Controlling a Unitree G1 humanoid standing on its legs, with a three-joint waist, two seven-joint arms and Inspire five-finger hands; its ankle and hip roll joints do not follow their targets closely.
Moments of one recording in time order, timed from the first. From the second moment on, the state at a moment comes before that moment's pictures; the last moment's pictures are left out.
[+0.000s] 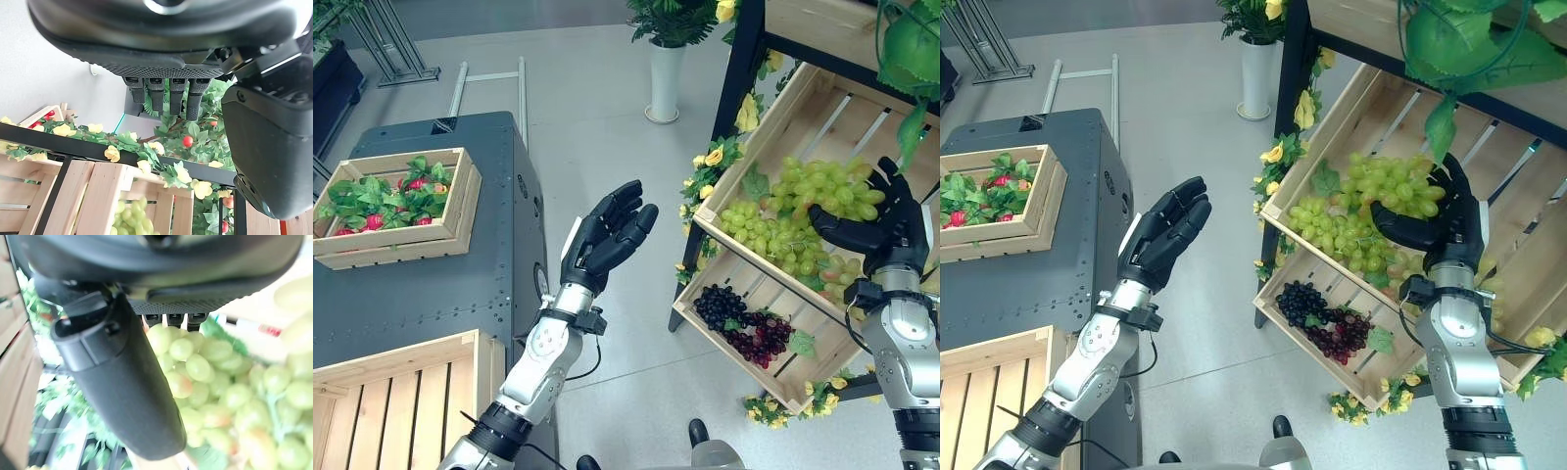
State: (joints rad) left arm -0.17 0.44 -0.38 -0.04 -0.60 -0.27 0.12; right arm -0.11 -0.61 -0.15 -0.10 0.53 0.01 -0.26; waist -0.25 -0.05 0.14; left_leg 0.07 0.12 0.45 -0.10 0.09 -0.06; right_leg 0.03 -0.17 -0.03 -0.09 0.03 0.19
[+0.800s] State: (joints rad) left arm -0.16 0.44 -0.38 -0.04 -0.58 -0.27 0.16; right arm -0.05 -0.61 -0.15 -0.29 0.58 -0.01 -0.08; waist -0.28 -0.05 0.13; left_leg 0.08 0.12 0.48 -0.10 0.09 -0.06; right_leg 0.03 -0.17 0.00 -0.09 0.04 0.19
